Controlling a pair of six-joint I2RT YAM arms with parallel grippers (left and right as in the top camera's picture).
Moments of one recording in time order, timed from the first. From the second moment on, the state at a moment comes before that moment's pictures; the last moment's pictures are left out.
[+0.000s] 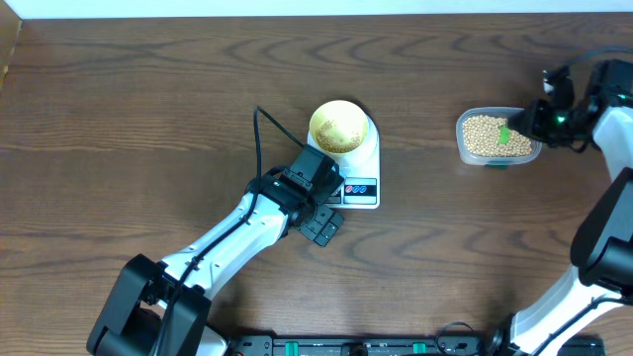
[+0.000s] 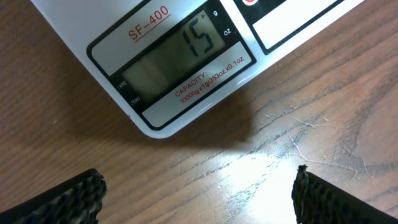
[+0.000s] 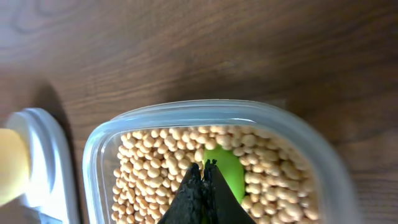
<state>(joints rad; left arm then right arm) -0.58 1.57 0.89 -0.61 0.04 0.09 -0.39 1.99 1.43 -0.69 -0.62 -0.06</state>
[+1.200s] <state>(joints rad) -0.58 1.57 0.89 -0.61 0.04 0.09 -0.51 2.01 1.42 -0.69 -0.98 0.03</state>
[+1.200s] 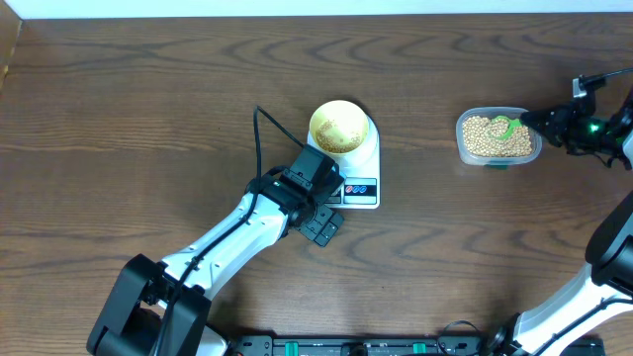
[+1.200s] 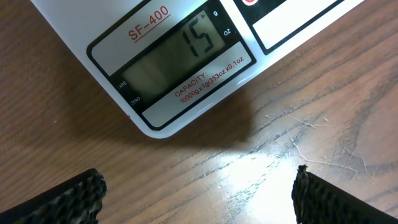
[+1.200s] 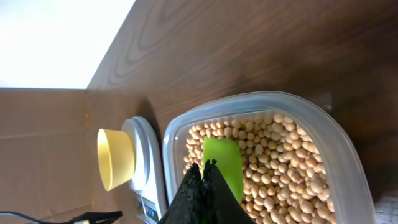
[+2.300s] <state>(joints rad) -0.58 1.57 0.89 -0.61 0.04 0.09 -0.51 2.01 1.42 -0.66 -1.08 0.08</state>
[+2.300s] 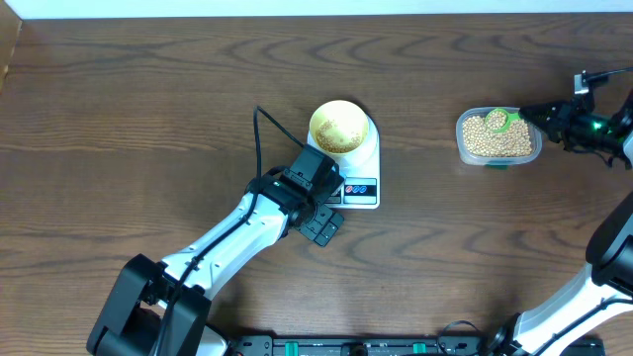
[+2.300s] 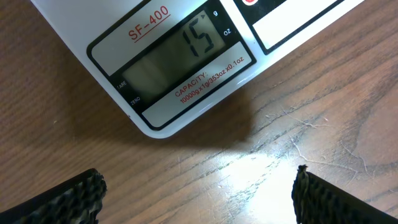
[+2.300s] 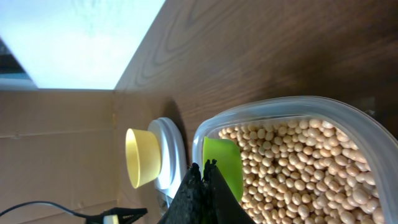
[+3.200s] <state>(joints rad) -0.58 1.57 0.89 -0.61 0.04 0.09 -0.49 2.01 1.42 -0.62 -1.27 0.10</state>
